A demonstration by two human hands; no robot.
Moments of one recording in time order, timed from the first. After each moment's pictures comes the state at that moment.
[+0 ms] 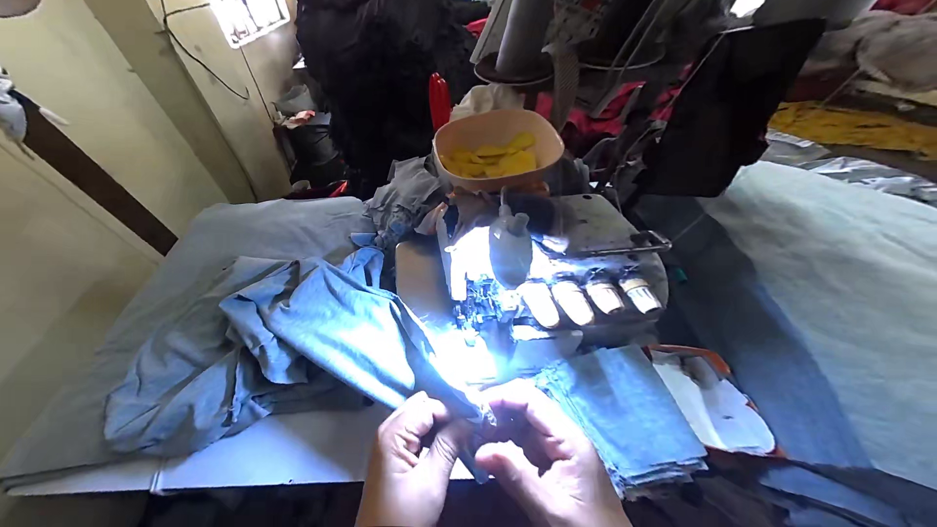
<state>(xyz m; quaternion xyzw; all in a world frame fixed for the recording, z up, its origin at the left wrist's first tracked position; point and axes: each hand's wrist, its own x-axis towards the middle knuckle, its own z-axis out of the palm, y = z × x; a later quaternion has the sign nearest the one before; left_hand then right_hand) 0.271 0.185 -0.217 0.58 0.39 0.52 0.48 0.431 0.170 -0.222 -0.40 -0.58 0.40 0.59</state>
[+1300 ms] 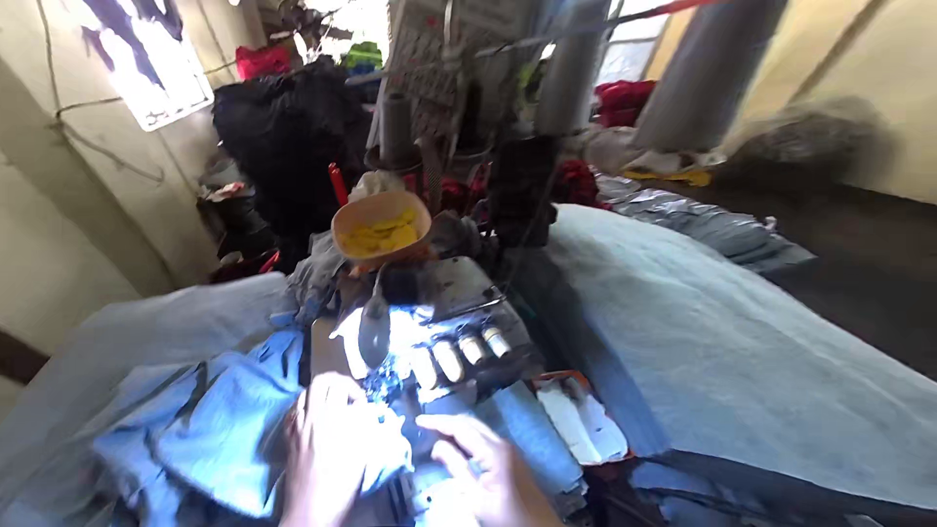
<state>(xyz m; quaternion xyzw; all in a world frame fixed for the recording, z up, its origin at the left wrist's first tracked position) 0.304 0.285 -0.221 0.78 0.54 0.31 0.02 0.490 0.194 -0.234 -0.54 -0.63 0.20 0.53</state>
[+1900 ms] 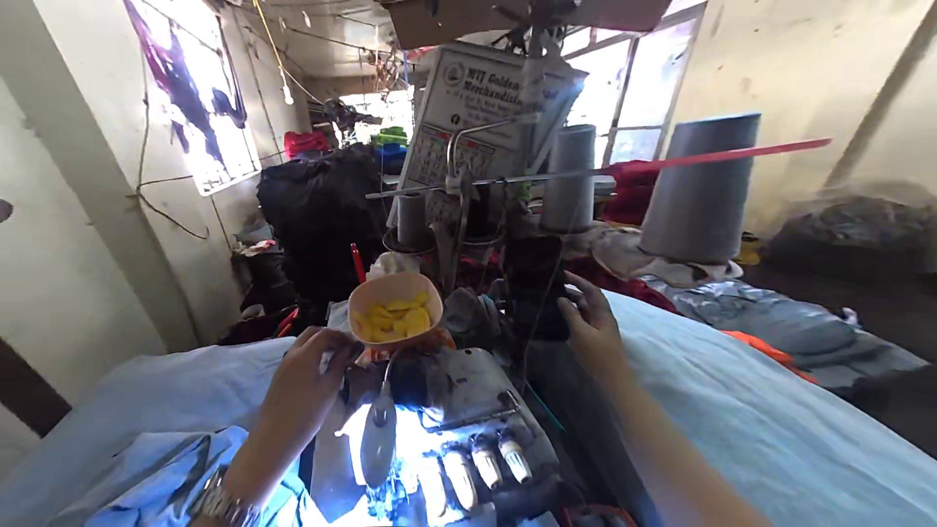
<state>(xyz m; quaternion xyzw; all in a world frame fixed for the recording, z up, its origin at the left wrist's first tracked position) 0.300 0.395 -0.099 0.79 0.44 0.41 0.09 0.708 0.386 -0.154 -0.49 -0.52 0.07 0.69</state>
